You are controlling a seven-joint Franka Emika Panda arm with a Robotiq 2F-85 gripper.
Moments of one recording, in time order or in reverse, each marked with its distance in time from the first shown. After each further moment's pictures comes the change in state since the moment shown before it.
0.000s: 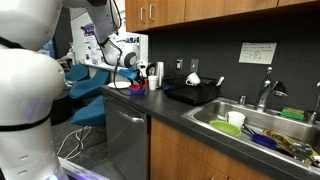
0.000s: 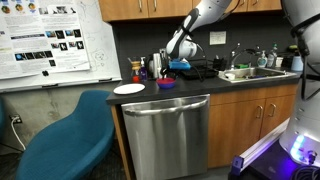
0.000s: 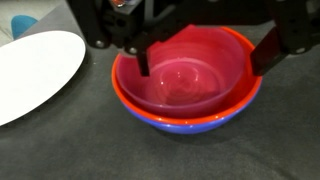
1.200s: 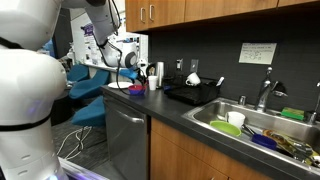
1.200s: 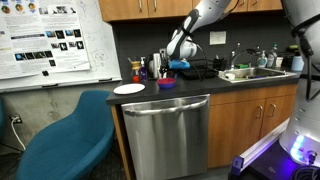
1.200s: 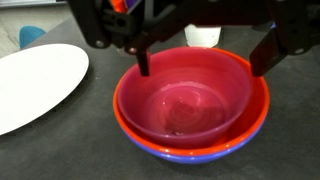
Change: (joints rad) arm 0.044 0.000 -0.049 -0.003 -0.060 0.081 0.010
